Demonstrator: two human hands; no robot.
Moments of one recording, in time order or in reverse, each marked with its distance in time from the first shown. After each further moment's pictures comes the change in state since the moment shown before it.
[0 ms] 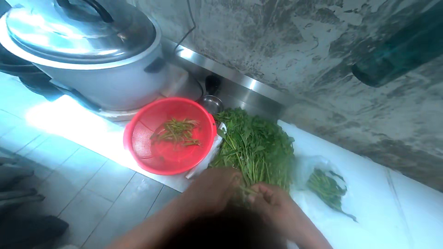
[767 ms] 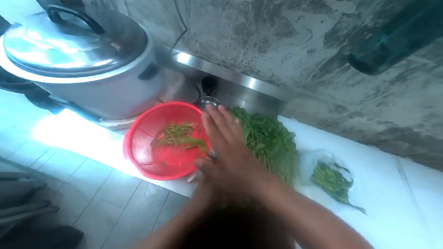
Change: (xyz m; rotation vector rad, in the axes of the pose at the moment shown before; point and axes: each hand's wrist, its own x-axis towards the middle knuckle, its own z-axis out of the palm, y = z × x) left_hand -0.014 -0.006 0.041 -1.053 0.411 -0.449; right_hand 0.072 -0.113 0.032 -0.664 0.333 -0.793
